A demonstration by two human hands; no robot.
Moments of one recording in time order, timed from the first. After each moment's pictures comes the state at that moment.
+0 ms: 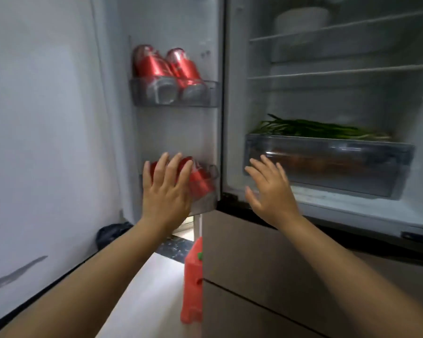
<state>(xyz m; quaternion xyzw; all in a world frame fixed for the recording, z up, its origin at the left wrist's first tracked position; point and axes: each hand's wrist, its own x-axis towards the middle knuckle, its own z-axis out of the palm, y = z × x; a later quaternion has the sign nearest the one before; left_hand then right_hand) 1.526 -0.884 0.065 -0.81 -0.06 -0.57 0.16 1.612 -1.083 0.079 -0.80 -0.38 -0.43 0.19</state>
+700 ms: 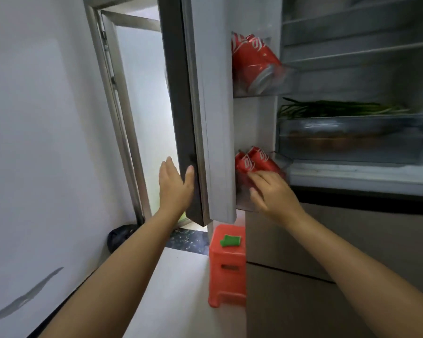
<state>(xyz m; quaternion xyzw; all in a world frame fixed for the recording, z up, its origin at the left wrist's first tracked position) 1.479 -0.743 0.081 -0.86 -0.15 -0.37 -0.32 1.531 -0.938 0.062 -0.84 -0.35 -0.38 0.16</state>
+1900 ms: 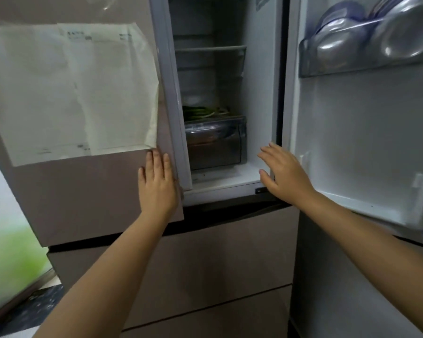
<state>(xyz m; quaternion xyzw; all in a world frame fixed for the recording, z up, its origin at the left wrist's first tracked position) 1.696 -1.075 0.065 -0.95 0.10 -0.29 -0.05 1.650 -1.325 0.067 -0.92 -0.09 -0.39 0.07</state>
